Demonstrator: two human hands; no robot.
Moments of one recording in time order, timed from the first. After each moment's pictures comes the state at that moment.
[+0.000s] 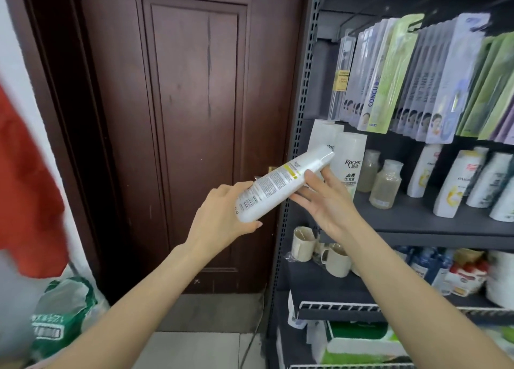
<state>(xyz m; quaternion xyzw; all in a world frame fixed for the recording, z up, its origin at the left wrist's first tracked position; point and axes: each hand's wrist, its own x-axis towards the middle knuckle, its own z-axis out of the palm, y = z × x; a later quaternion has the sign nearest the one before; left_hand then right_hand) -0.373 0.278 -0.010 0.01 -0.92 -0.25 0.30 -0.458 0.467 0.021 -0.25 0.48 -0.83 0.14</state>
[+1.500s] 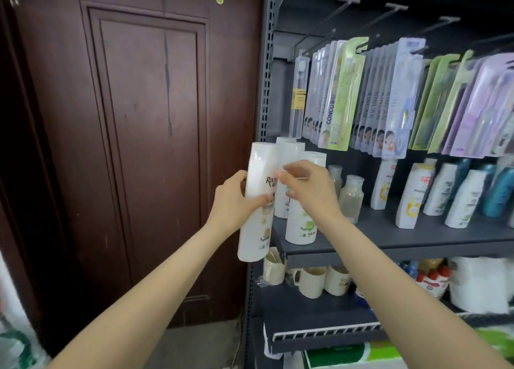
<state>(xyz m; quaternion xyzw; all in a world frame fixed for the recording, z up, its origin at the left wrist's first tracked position) -0.469 0.338 0.037 -0.06 -0.83 -0.49 0.27 -0.499 0.489 0.065 -0.19 0.77 -0.58 -0.17</state>
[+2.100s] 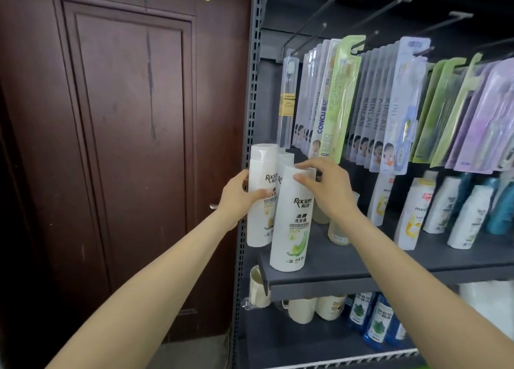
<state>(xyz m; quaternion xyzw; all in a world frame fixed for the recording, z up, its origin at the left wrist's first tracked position) -0.590 0.358 0.037 -0.05 -0.77 -0.60 0.22 -0.591 0.540 0.081 -0.23 0.85 -0.39 -0.28</state>
